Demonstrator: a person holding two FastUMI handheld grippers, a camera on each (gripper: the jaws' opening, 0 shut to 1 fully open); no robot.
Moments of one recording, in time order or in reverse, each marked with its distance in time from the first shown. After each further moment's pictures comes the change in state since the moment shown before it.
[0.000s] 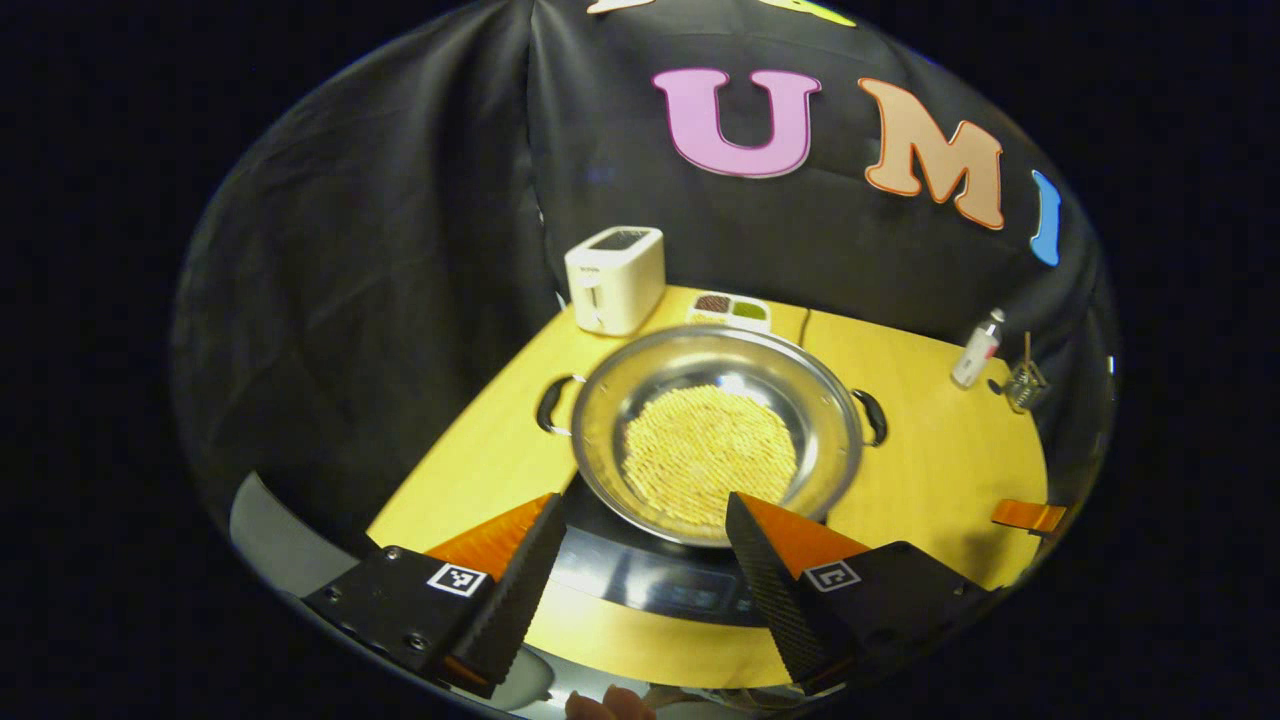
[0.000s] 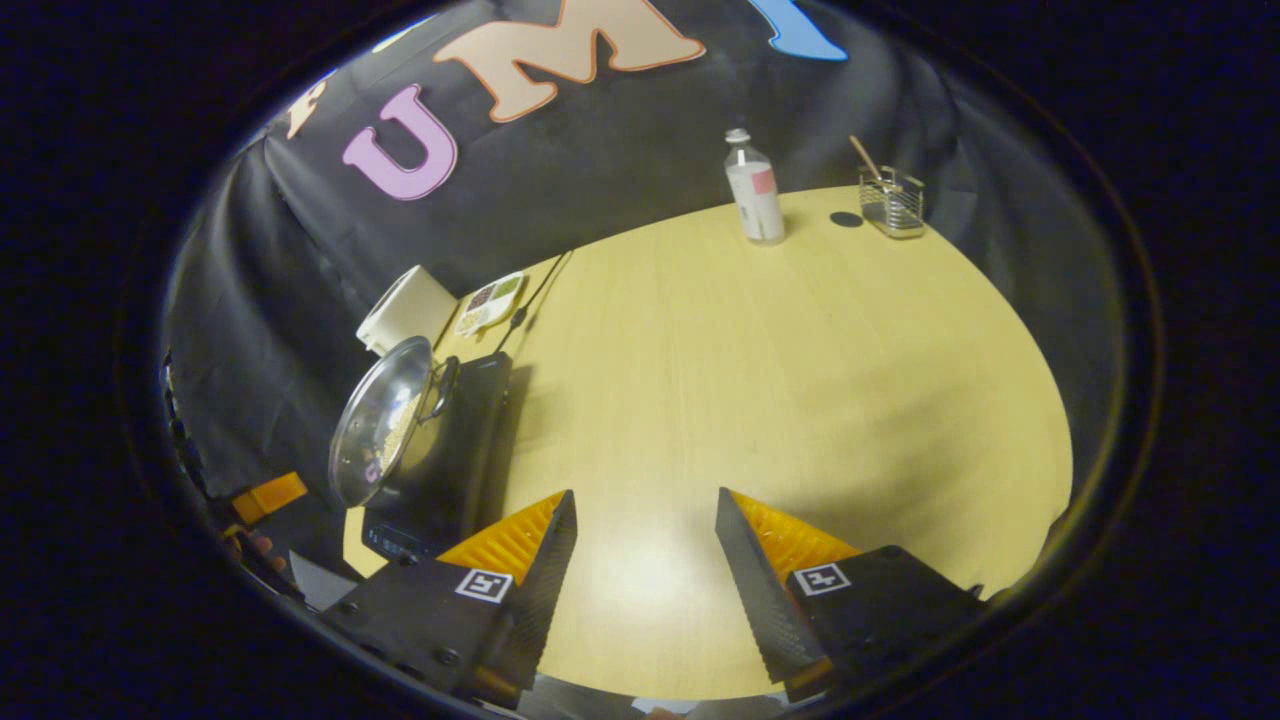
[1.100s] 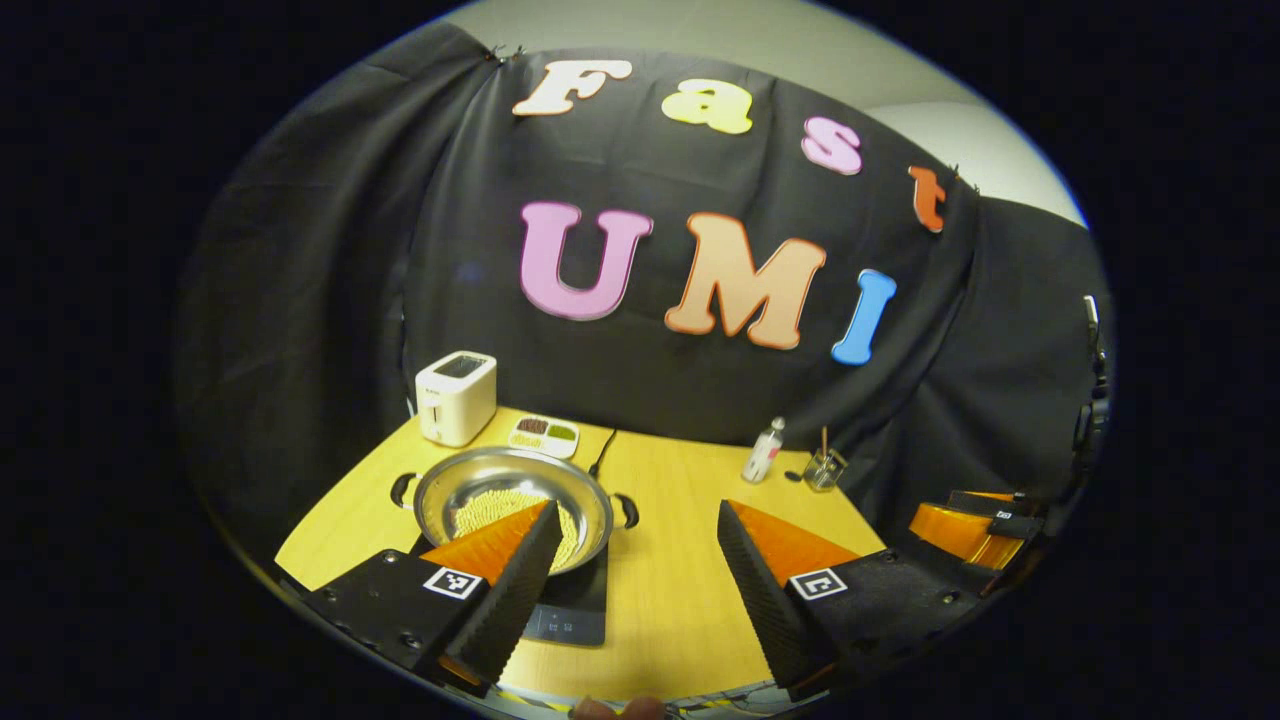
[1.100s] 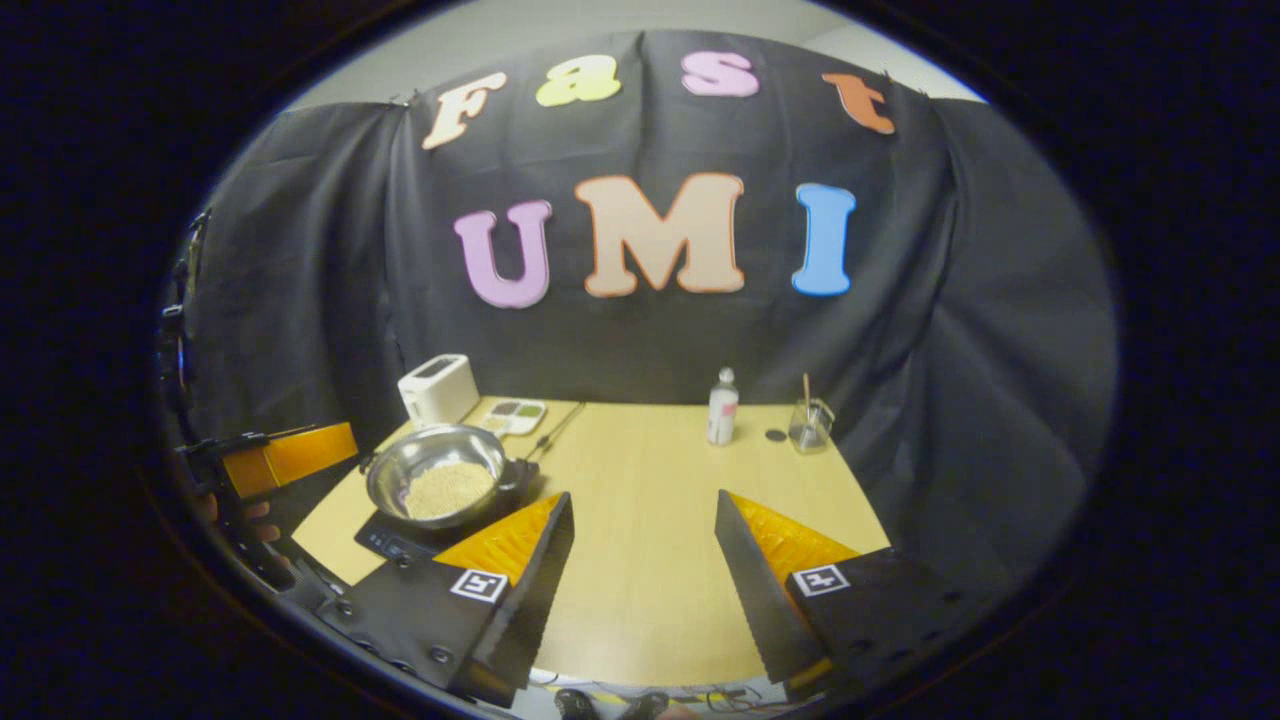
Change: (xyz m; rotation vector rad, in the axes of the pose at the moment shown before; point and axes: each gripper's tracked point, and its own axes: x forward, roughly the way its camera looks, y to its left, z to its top) left arm -0.175 -0.100 0.104 0.024 -0.467 -0.411; right arm -0.258 0.080 0.079 -0.312 -0.550 -0.082
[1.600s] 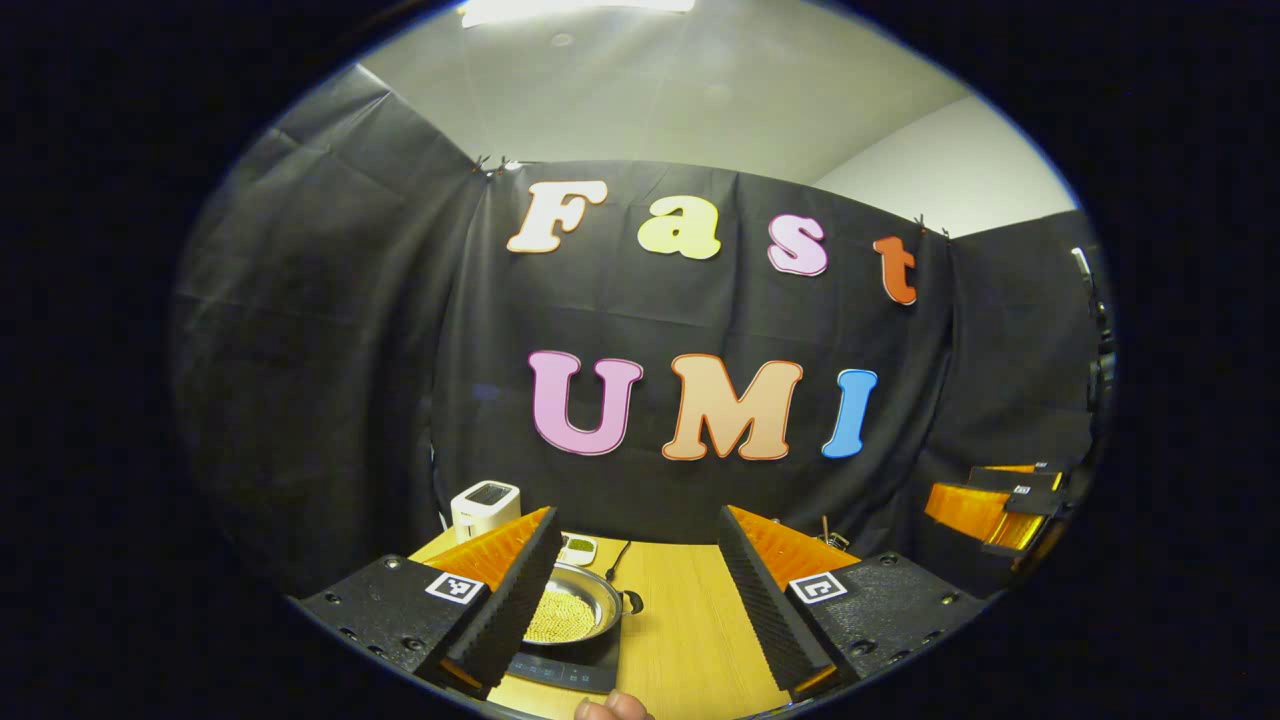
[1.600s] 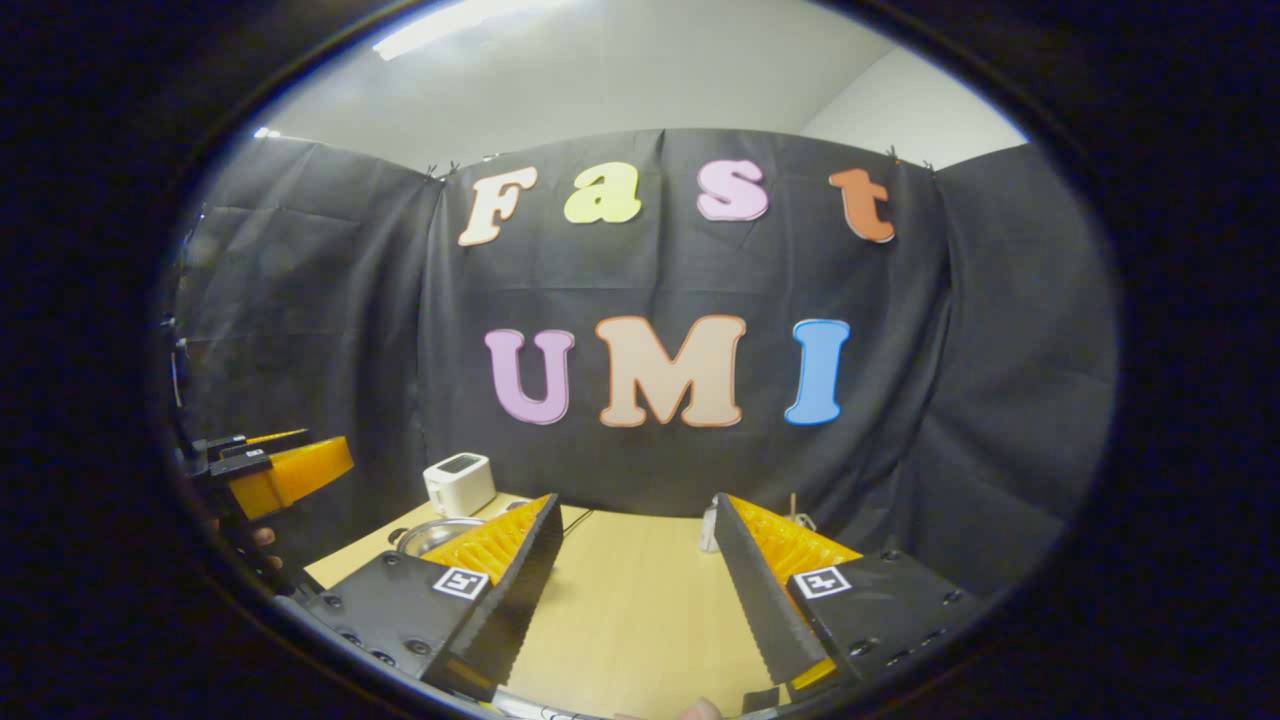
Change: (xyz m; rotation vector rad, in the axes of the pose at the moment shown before) left arm -0.075 -0.040 0.098 0.118 -0.294 0.055; right arm -0.083 -0.028 0.112 -0.018 -0.286 0.021
